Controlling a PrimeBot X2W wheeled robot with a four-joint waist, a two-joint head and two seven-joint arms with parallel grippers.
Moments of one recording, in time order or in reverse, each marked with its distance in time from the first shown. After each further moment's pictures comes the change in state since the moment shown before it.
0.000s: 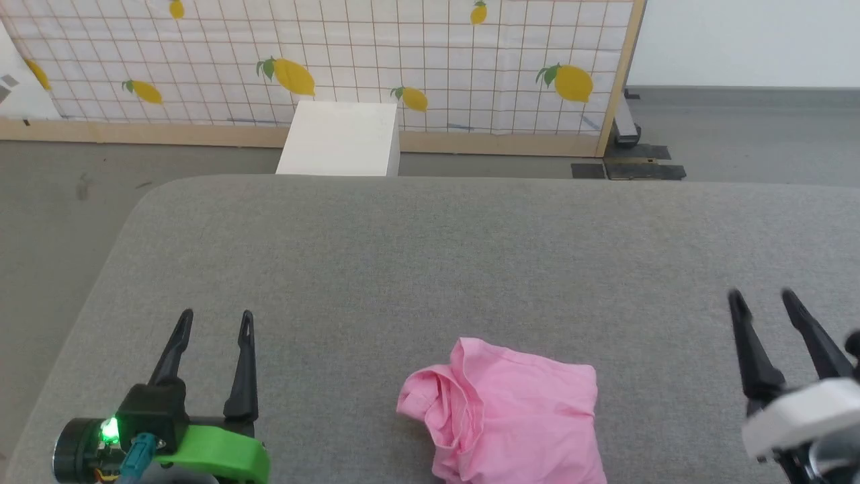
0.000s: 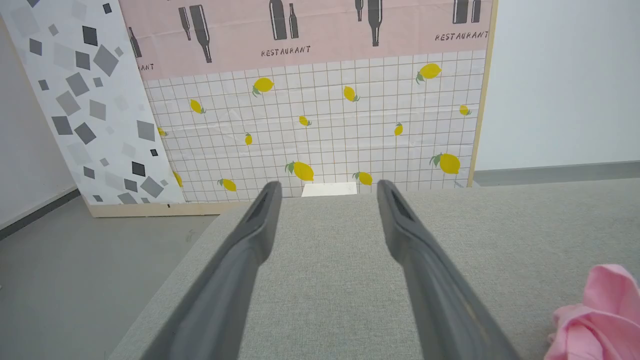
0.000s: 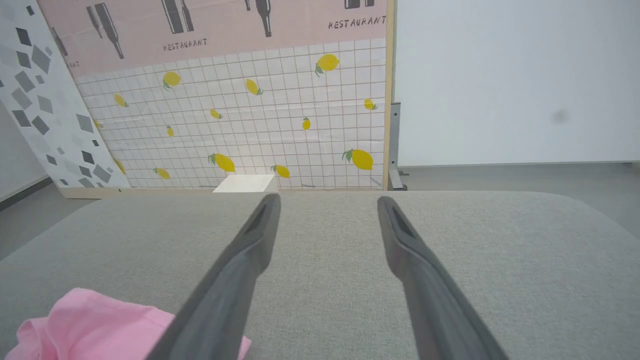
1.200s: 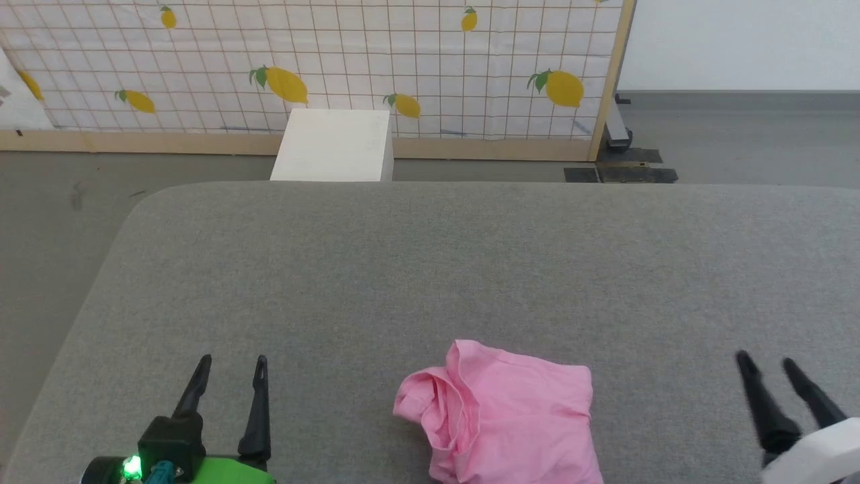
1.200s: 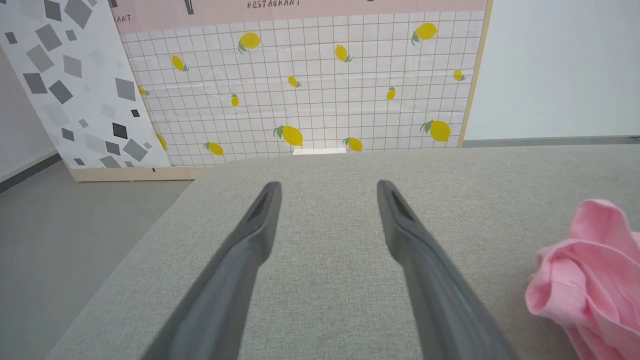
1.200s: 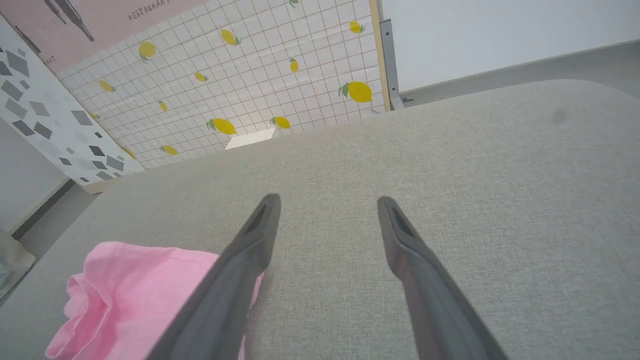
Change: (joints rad) left arm 0.081 -0.107 0.069 0.109 0.056 -0.111 -0.003; right arm 0.145 0.064 -0.081 -0.084 0.136 0.000 0.198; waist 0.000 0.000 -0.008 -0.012
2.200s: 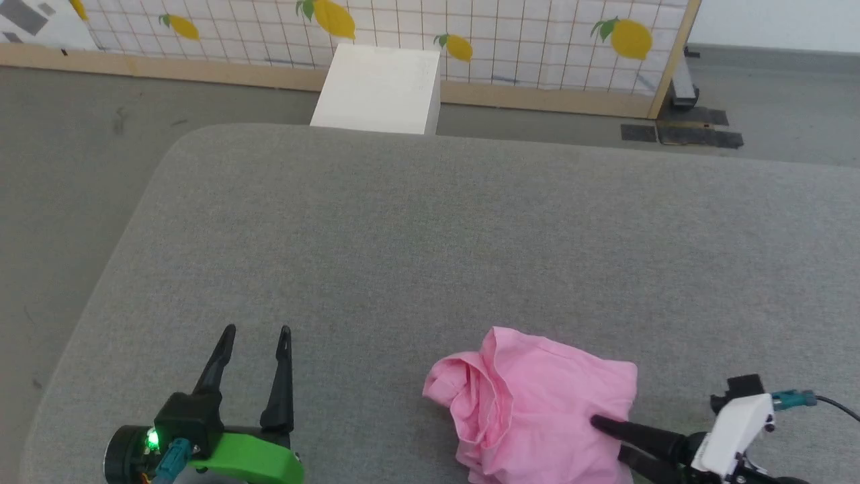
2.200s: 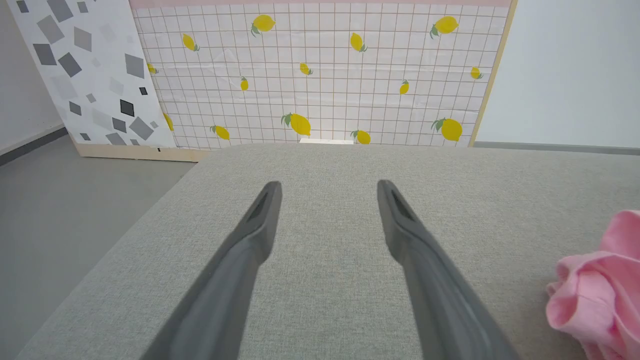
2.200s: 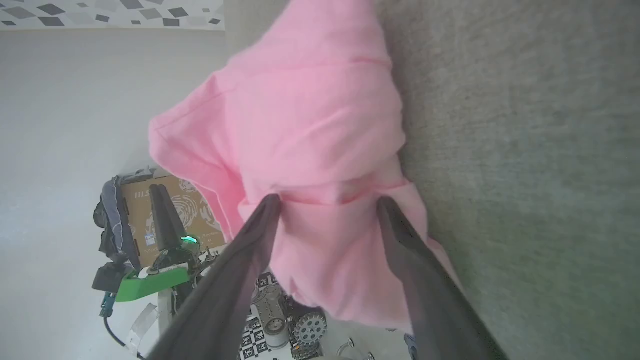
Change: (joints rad) left arm -0.048 -0.125 0.077 0.020 0.085 -0.113 0.000; right arm -0.257 0.059 -0.030 0.546 0.718 0.000 0.732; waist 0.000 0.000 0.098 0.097
